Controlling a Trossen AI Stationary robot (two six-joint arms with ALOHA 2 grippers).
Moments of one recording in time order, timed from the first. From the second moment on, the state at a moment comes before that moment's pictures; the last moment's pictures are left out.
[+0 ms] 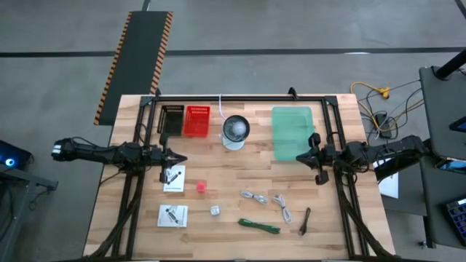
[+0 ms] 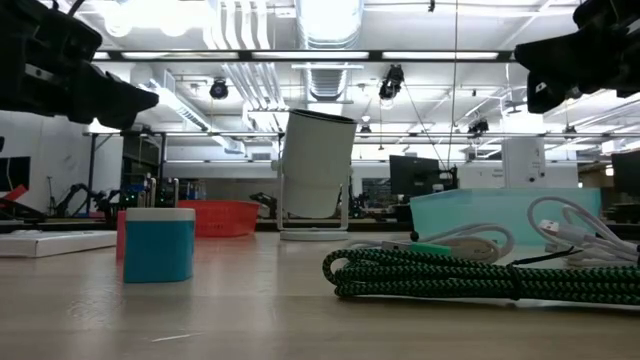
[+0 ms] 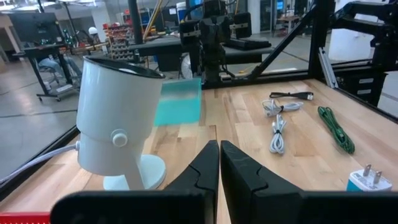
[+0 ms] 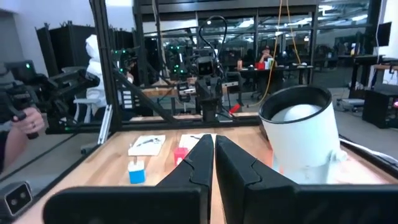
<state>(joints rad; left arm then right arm) -0.13 0.20 0.01 0.10 -0.17 0.09 0.19 0.15 0.01 0.26 0.16 0.08</state>
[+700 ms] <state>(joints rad) -0.13 0.38 0.01 0.58 -0.08 0.11 0.19 0.52 0.32 0.09 0.27 0.02</state>
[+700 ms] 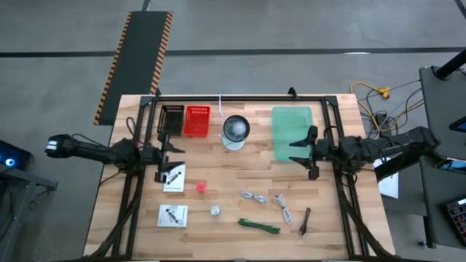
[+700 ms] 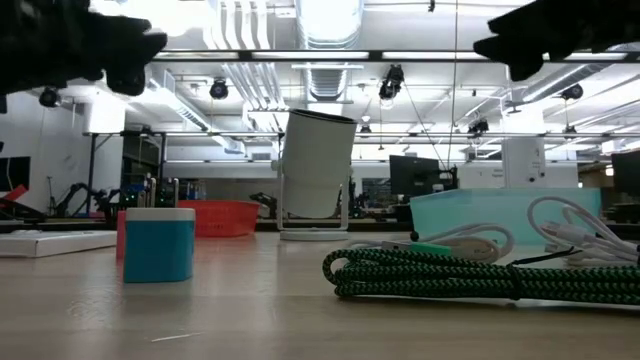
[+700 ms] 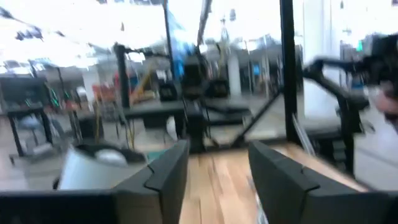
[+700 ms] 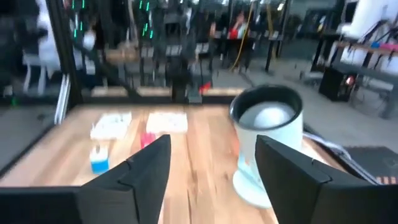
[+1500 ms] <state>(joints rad) -0.13 0.59 0.02 0.80 -0.14 -0.02 0.20 0.86 0.47 0.00 0.27 0.14</state>
